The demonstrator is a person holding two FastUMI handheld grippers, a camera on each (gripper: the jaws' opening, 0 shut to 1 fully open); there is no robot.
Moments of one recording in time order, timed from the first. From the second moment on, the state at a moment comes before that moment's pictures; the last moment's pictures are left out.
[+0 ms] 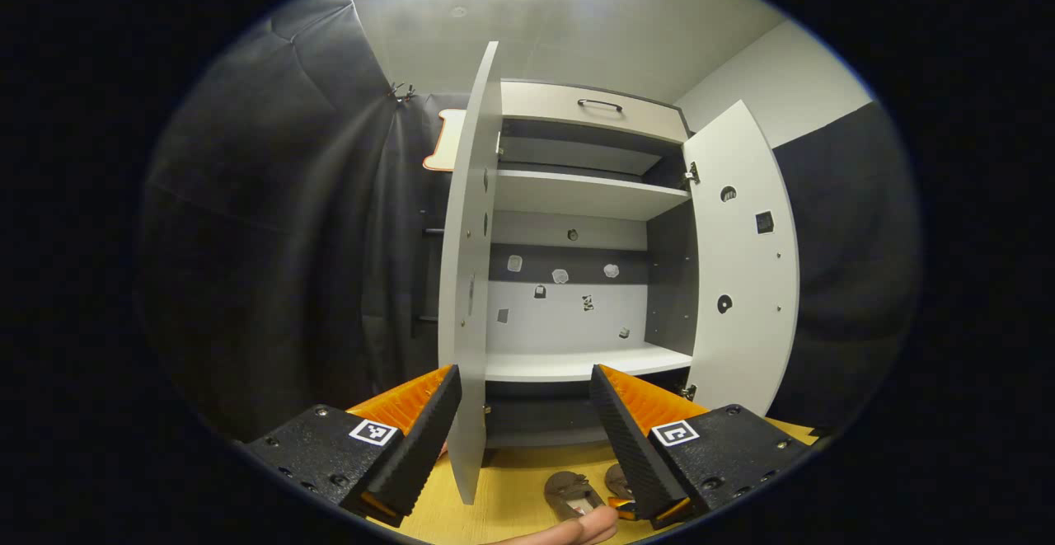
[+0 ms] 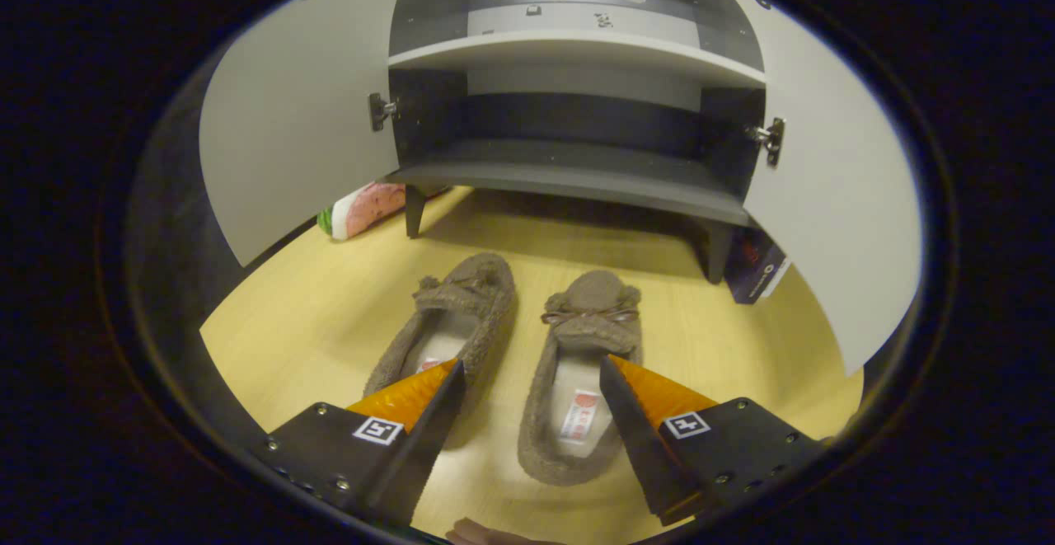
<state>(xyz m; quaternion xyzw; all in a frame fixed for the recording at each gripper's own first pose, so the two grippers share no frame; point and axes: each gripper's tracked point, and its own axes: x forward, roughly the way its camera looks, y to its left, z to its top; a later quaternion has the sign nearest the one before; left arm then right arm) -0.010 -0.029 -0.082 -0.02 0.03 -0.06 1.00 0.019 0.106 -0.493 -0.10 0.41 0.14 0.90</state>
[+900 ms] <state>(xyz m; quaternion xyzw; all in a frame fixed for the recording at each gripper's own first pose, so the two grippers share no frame) -0.023 -0.064 -0.124 -0.04 0.07 -0.10 0.99 0.063 0.083 -0.497 0.00 0.36 0.11 0.93</state>
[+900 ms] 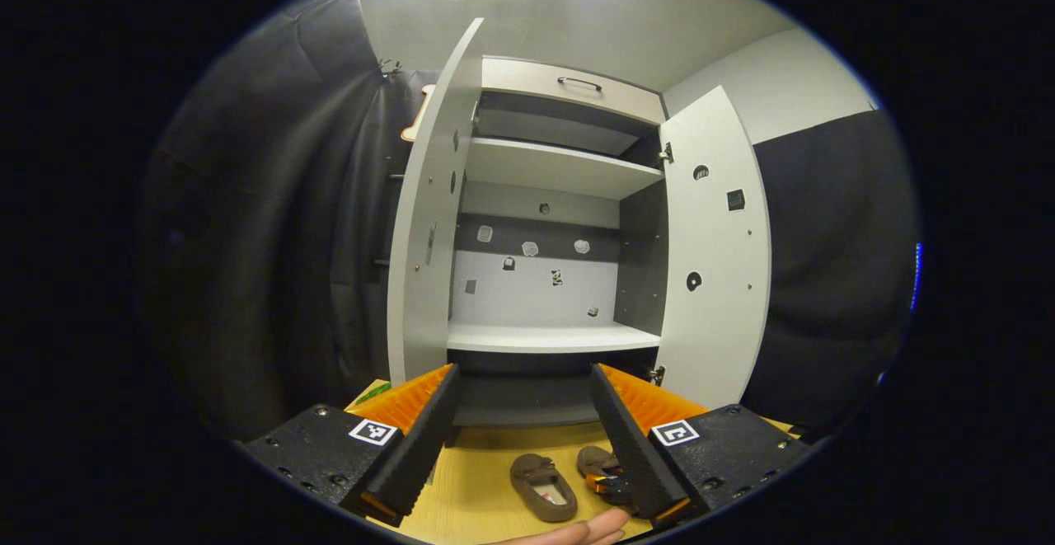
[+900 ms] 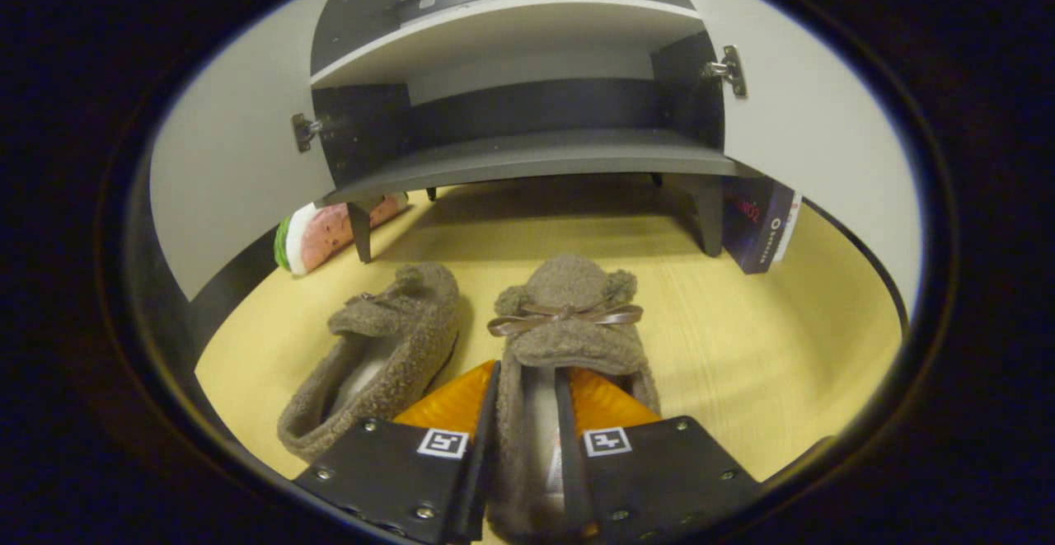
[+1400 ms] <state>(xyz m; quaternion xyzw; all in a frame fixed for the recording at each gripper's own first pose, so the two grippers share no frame) -0.040 -0.073 -0.127 -0.03 0.07 -0.11 0.99 0.064 0.092 -0.538 -0.03 0.35 0.08 0.93</state>
